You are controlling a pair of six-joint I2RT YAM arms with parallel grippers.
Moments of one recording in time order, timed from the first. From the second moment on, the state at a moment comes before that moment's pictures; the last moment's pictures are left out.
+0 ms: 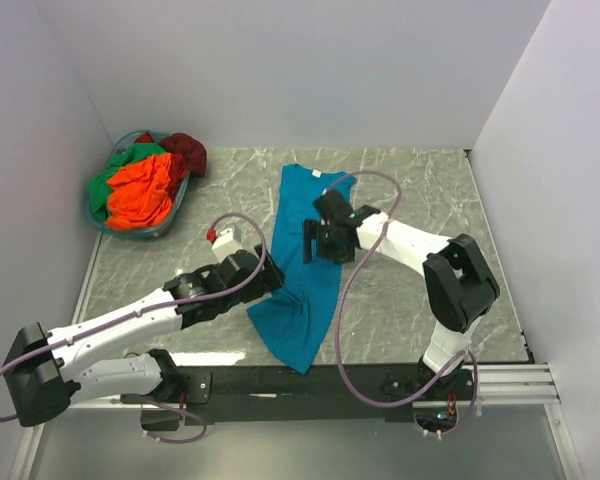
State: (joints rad) left arm -0.94 1.08 0.78 -0.47 -0.43 -1.15; right arm 0.60 1.76 1.26 -0.58 -0.02 0.58
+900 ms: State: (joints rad) left arm -0.94 0.91 0.64 -0.42 -0.46 -1.12; right arm 0.59 1.99 1.40 -0.62 0.14 0.62
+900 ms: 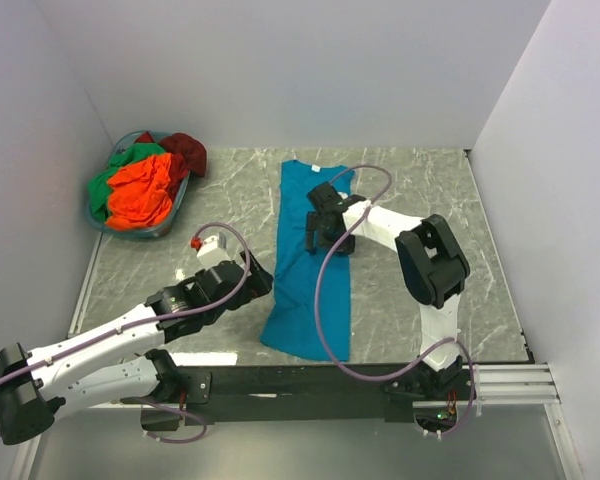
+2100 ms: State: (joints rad) left arm -0.94 0.84 0.79 -0.61 -0.59 -1.18; right arm 0.50 1.44 1.09 -0.65 0.20 0.51
